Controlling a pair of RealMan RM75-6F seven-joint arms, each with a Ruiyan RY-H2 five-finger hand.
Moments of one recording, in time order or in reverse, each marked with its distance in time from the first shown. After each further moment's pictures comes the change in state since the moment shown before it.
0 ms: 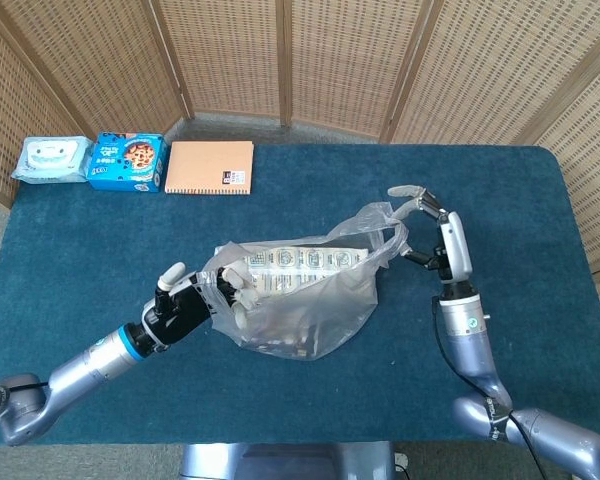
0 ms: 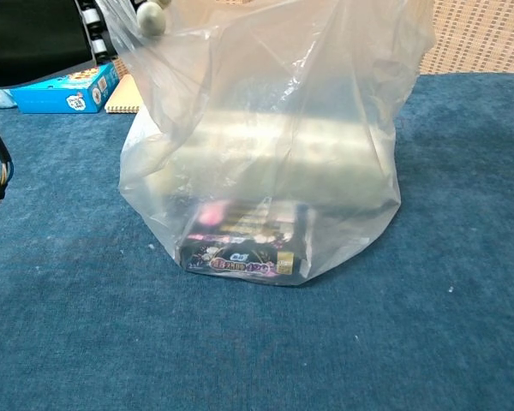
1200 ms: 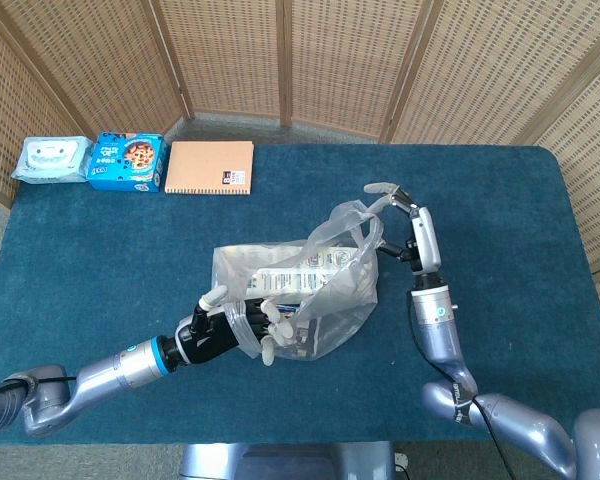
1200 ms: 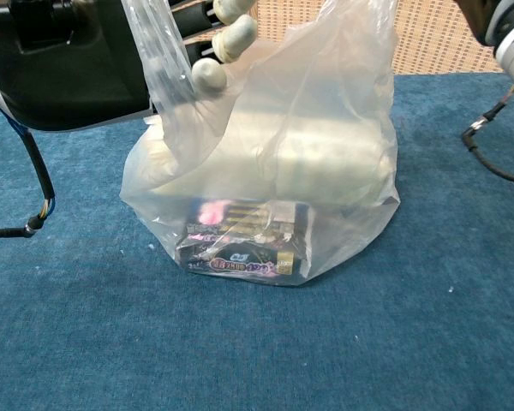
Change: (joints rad) left arm -0.105 -0.070 0.052 0.028 0.080 -0.035 -0.108; right arm 0.084 -0.168 0.028 0.196 0.039 -0.038 0.024
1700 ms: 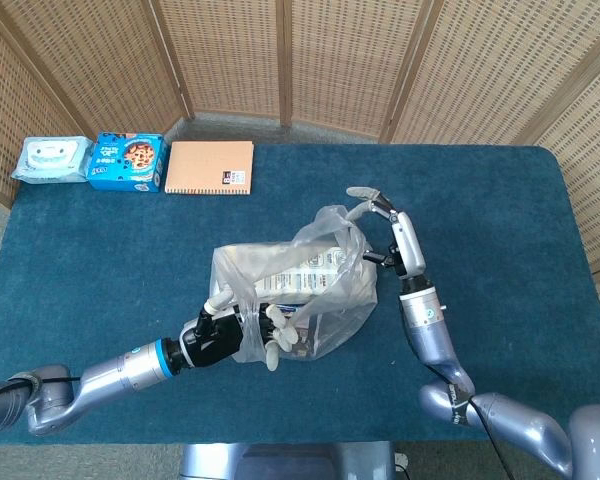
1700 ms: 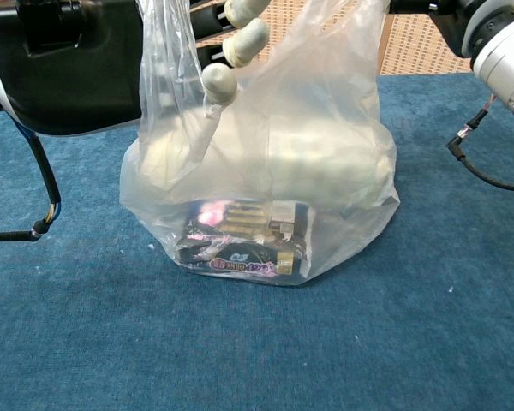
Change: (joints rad) left arm -0.019 -0.012 0.005 -0.008 0.008 -0.007 0.003; right arm 0.026 -0.009 -0.032 0.000 -0.036 -0.042 -0.023
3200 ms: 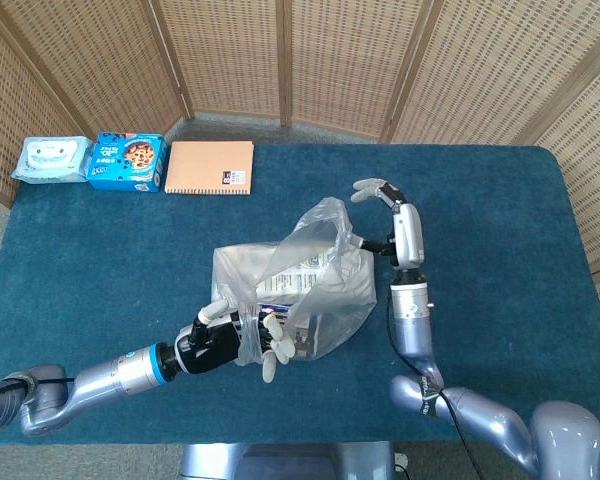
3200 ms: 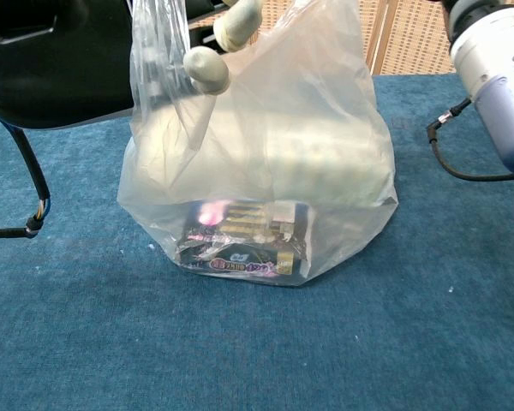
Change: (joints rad) left arm -0.006 0.013 0.026 0.000 0.052 0.067 -0.004; right arm 0.043 -0.145 0.093 0.102 0.087 0.106 -0.265
